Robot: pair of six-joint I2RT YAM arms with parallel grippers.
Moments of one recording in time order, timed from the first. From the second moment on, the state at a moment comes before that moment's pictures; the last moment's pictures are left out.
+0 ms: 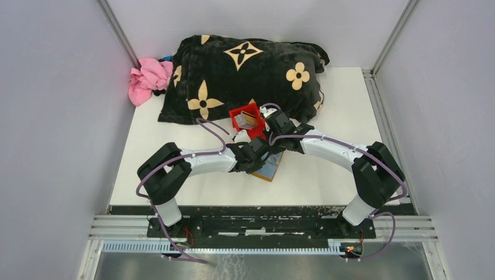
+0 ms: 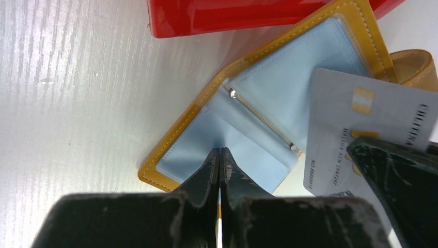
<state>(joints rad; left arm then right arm) -0.95 1.74 0.99 -0.35 -0.32 -1.31 0.74 1.62 1.09 -0.40 0.08 0.31</state>
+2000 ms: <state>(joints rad) -0.84 1.77 1.04 -0.38 -0.27 -0.88 0.60 1.60 0.86 -0.11 -0.25 0.48</state>
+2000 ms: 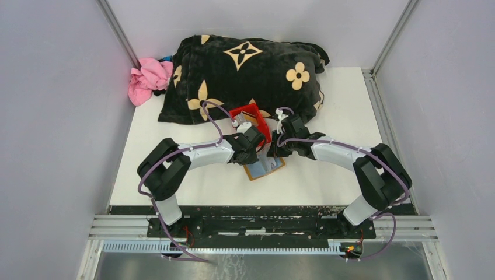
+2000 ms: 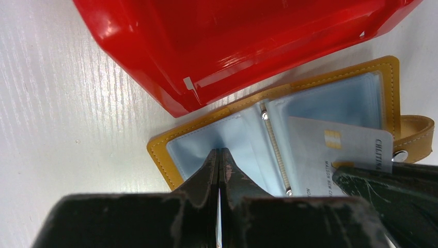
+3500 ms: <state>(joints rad) -0.84 1.76 1.02 -0.34 -0.26 -0.84 0.66 1.67 0.89 -0.07 -0.23 0.49</state>
